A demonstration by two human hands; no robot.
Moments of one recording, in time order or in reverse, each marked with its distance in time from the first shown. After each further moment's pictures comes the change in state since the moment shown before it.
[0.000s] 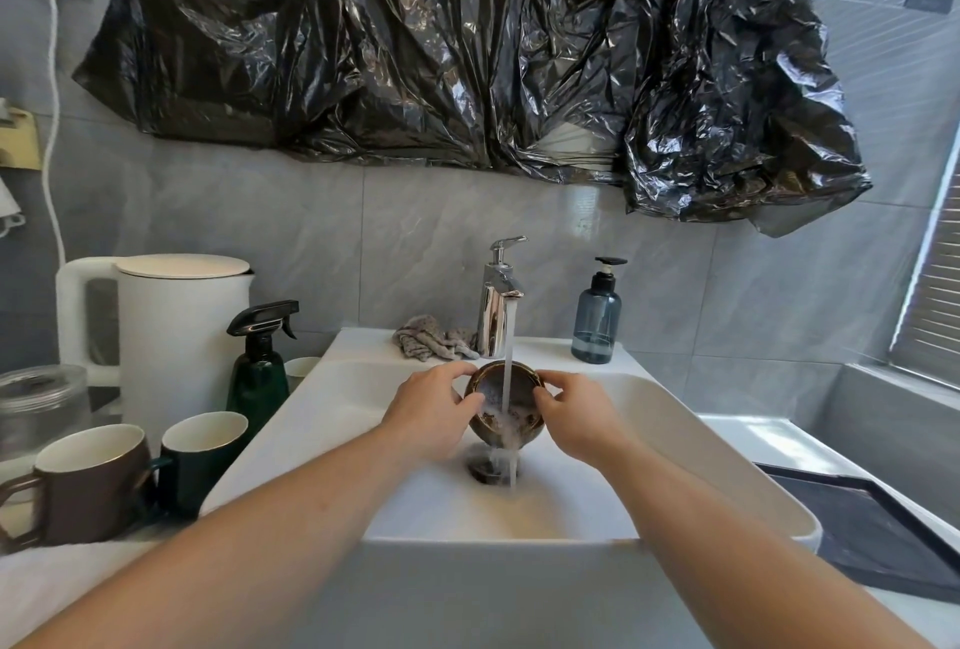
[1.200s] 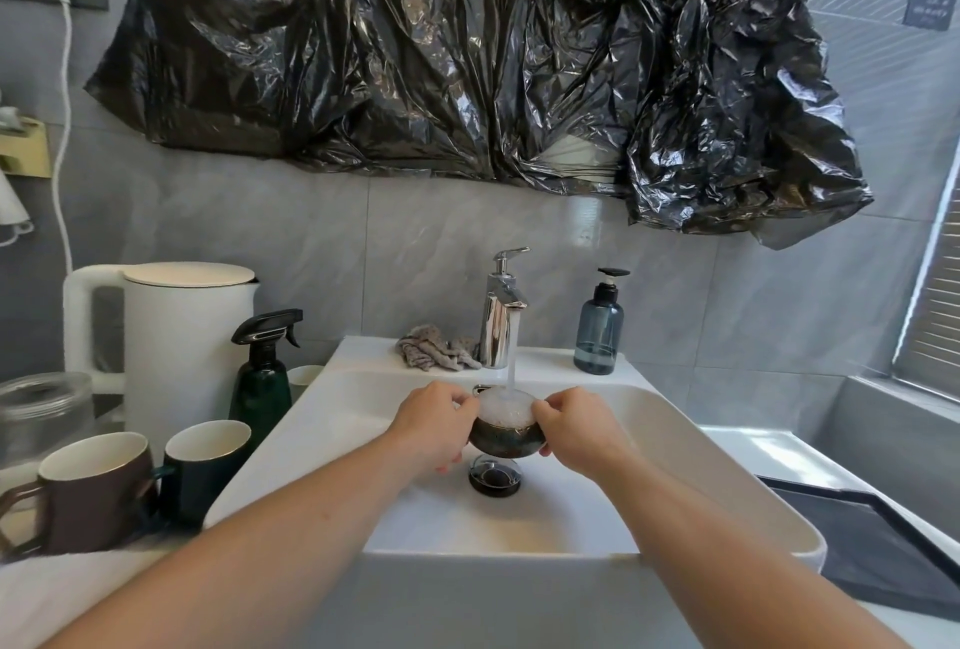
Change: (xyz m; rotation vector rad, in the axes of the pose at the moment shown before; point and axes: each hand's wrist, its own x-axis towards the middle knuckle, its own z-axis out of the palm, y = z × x) left_hand 0.000 0.000 0.003 -0.091 -0.065 -0.181; right_hand -0.012 -0.016 -0.007 -0.090 -0.056 0.097
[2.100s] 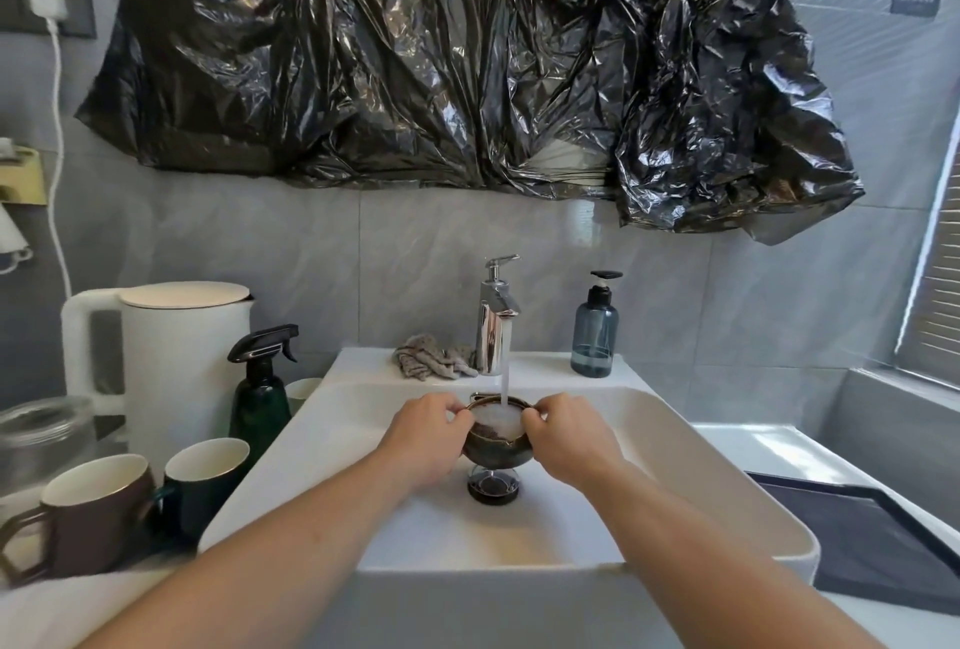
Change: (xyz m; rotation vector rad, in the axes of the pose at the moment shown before) left_hand -0.007 0.005 -0.005 0.072 0.035 0.044; right_hand 0.000 -0.003 0.005 -0.137 0.040 -0.054
